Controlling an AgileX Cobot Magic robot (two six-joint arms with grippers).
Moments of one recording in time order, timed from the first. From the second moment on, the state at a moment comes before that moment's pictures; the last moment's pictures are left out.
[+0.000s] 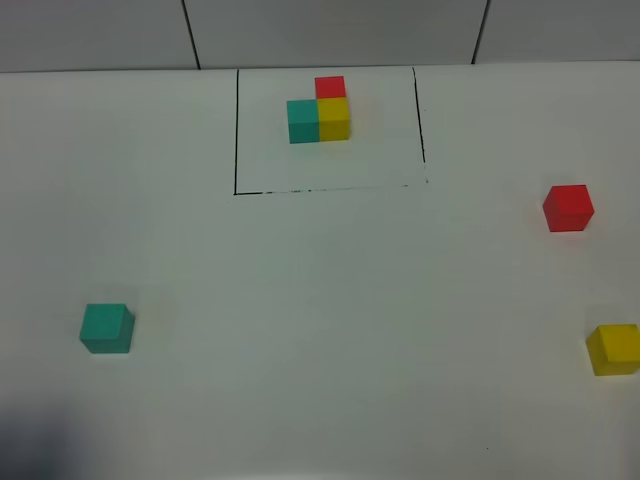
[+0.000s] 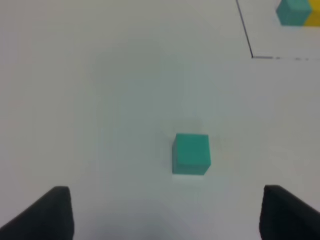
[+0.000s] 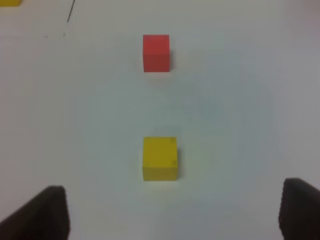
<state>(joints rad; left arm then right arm) -0.02 0.35 -0.56 -0.01 0.87 -0.09 0.00 0.05 -0.50 0.01 1.06 -0.02</state>
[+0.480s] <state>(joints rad) -0.02 1.01 -0.72 -0.01 0.76 -0.02 0.00 0.05 -0.50 0.01 1.06 -0.02</state>
